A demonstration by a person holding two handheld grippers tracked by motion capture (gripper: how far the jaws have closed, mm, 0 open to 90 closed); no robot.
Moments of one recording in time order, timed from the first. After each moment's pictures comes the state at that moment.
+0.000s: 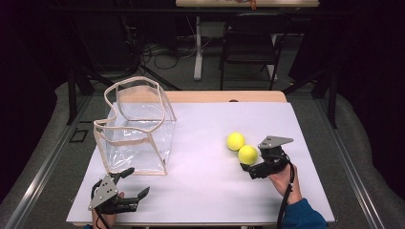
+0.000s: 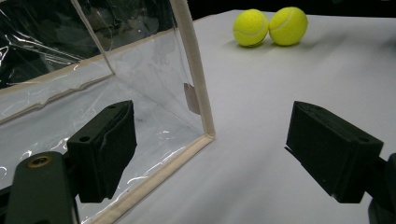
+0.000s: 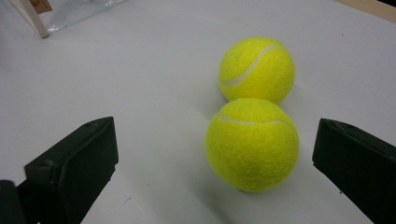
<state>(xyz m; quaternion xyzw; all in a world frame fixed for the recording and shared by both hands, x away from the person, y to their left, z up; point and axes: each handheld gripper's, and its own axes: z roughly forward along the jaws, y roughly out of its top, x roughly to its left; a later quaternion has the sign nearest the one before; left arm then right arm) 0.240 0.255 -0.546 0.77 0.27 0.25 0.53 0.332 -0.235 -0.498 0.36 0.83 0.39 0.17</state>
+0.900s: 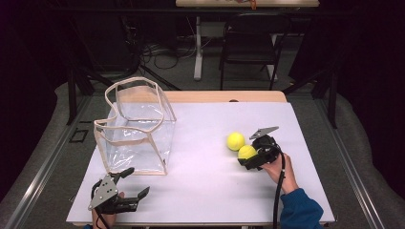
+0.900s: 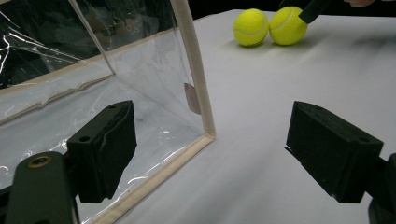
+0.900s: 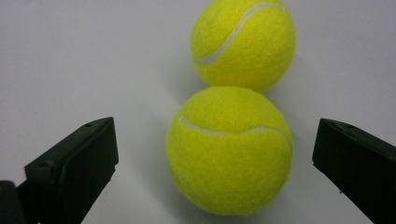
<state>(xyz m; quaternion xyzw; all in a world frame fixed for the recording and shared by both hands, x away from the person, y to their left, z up) 0.240 0.255 -0.546 0.77 0.27 0.25 0.53 0.377 -0.226 -0.517 0.39 0.86 0.31 0.12</state>
